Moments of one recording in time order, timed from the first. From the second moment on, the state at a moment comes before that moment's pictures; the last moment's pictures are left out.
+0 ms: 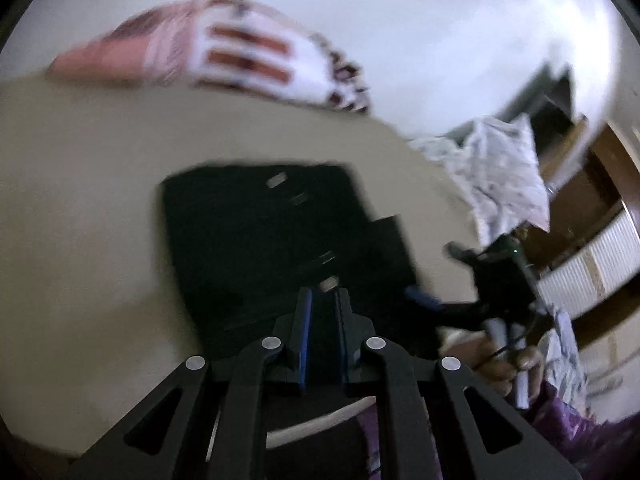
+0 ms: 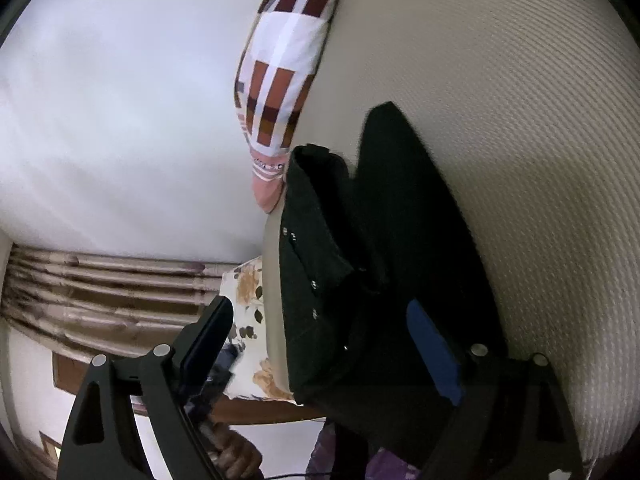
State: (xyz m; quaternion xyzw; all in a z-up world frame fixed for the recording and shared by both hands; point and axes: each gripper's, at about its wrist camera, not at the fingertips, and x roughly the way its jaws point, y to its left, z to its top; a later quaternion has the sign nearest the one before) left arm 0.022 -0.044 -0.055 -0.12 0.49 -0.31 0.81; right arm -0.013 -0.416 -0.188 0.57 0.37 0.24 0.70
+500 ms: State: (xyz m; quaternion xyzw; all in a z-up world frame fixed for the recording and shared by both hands) left arm 0.026 -0.025 -0.102 -0.15 0.53 -0.27 0.79; right arm 0.016 -0.388 -0.166 0.43 0.40 0.22 0.78
